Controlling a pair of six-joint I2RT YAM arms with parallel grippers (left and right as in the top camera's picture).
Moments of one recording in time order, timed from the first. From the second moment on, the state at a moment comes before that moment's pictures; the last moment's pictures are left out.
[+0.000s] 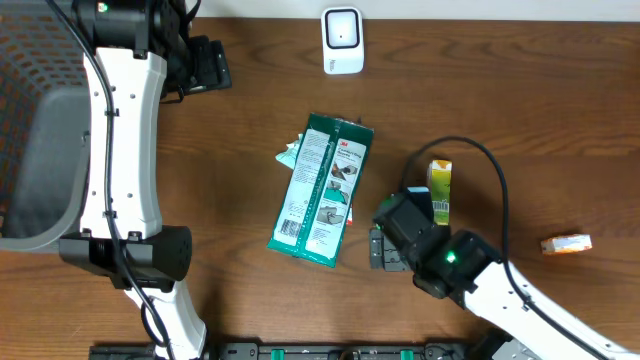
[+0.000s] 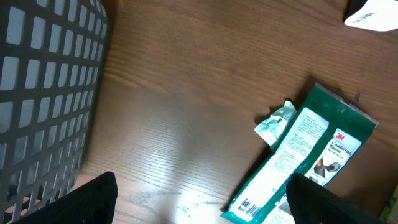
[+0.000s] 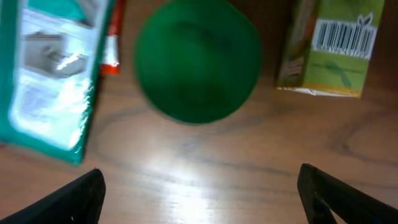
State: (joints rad) left arm -0.08 2.00 2.43 -1.68 -0.06 -0.31; right arm 0.76 1.19 0.77 -0.82 0.21 0.71
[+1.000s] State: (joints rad) left arm -0.08 2.00 2.43 -1.68 -0.06 -0.31; right arm 0.76 1.28 0.43 -0.12 0.36 0.59
